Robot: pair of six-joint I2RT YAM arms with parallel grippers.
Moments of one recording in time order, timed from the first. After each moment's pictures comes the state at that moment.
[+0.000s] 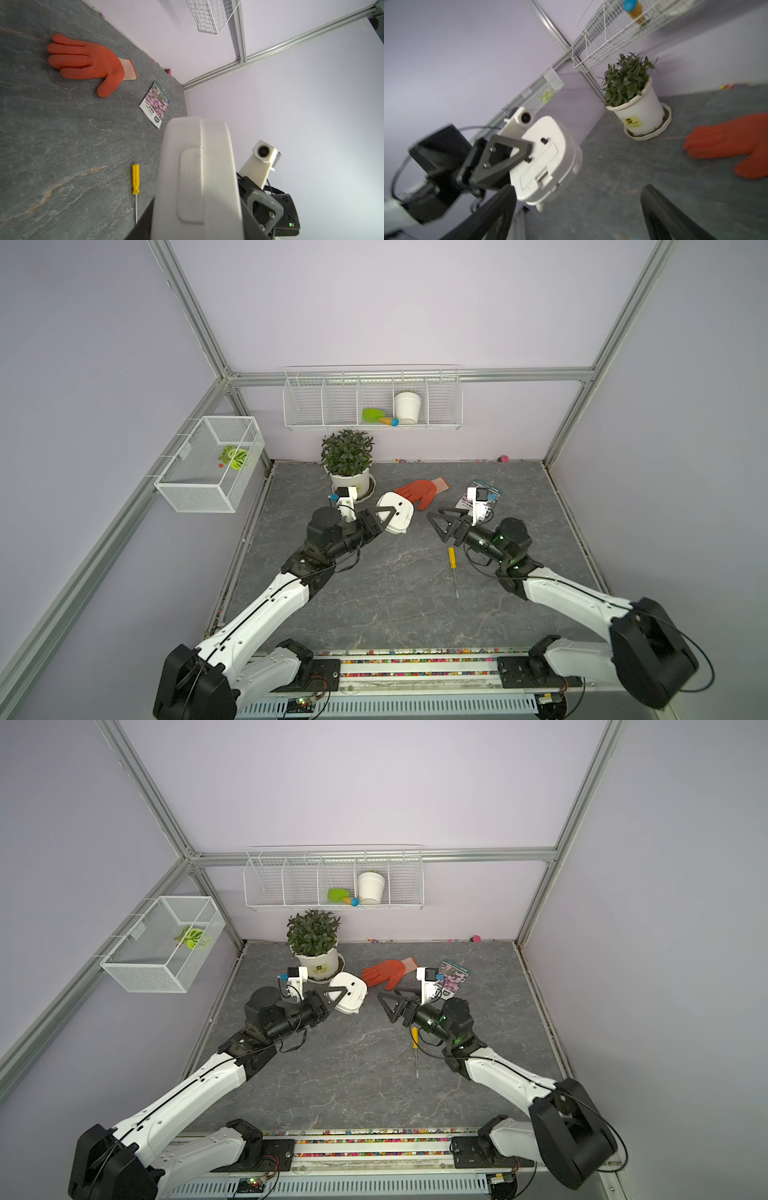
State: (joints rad) left arm -0.57 1.10 0.74 0.19 0.36 -1.08; right arm 0.52 1.36 0.57 0.89 -0.46 0.91
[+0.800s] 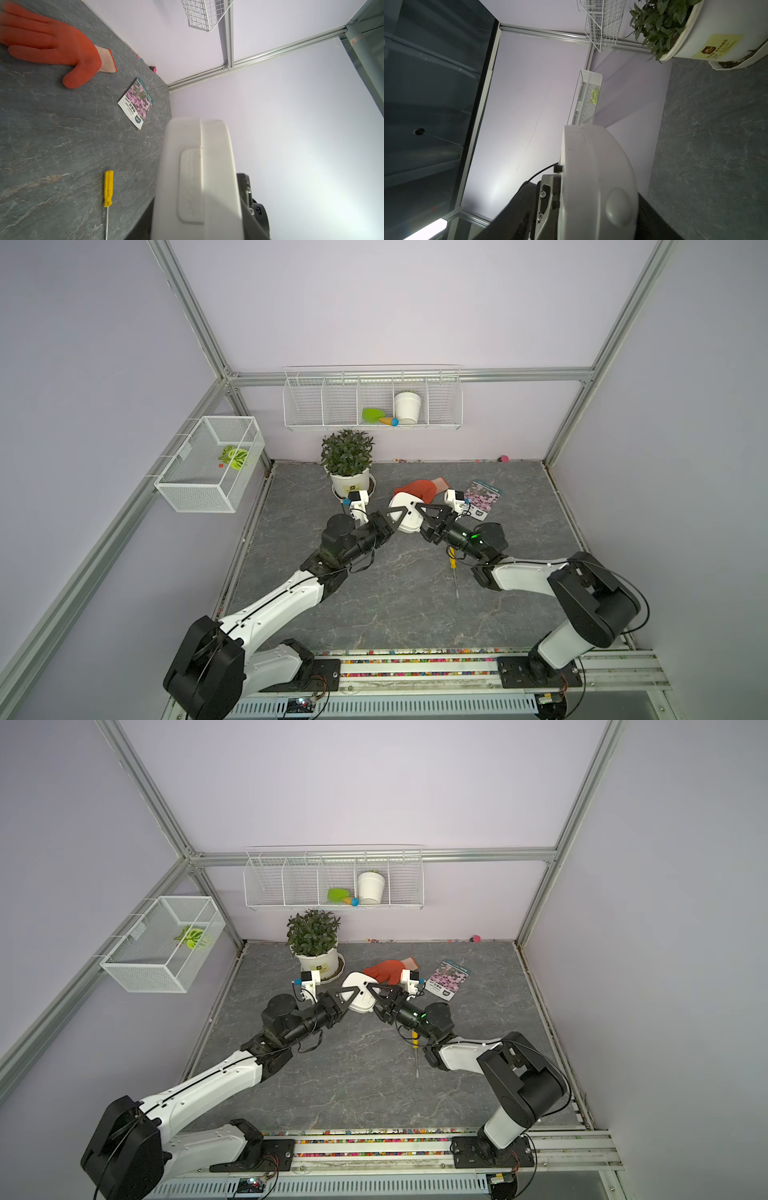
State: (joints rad) left arm -0.64 1.19 0.68 0.46 0.30 -1.23; right arm 0.60 1.62 0.64 1.27 -0.47 1.57
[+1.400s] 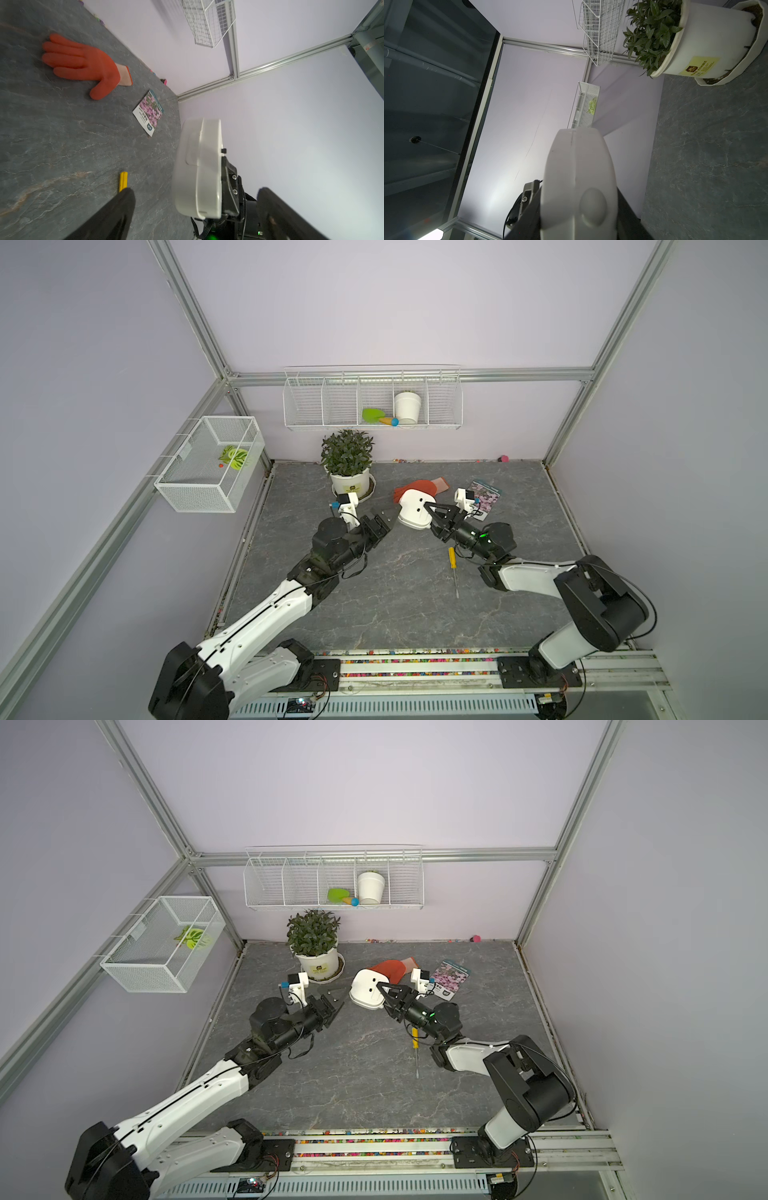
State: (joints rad) left arm -0.63 1.02 0.68 0.25 0.20 -1.16; right arm 0.52 1.57 0.59 1.27 -0.51 1.56
